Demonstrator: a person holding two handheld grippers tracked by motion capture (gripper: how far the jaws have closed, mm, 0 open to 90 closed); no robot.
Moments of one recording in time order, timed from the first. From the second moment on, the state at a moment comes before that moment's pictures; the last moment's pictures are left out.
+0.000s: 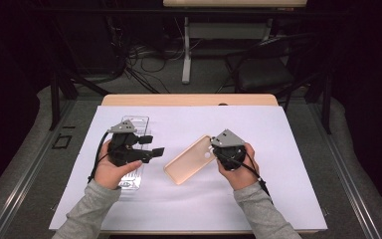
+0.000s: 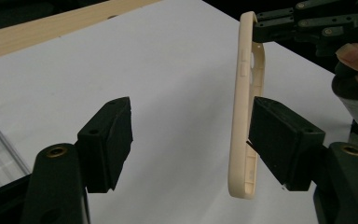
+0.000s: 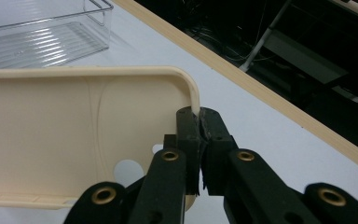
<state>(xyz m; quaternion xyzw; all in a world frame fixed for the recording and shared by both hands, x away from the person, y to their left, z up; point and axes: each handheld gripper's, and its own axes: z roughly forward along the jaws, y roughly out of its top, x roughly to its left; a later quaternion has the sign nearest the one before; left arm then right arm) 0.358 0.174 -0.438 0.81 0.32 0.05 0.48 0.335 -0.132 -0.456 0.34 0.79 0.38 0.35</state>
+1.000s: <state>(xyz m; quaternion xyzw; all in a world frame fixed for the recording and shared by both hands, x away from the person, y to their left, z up) 0.364 0.151 -0.445 0.85 0.30 -0.03 0.44 0.326 -0.117 -0.461 0.31 0.80 0.38 0.36</state>
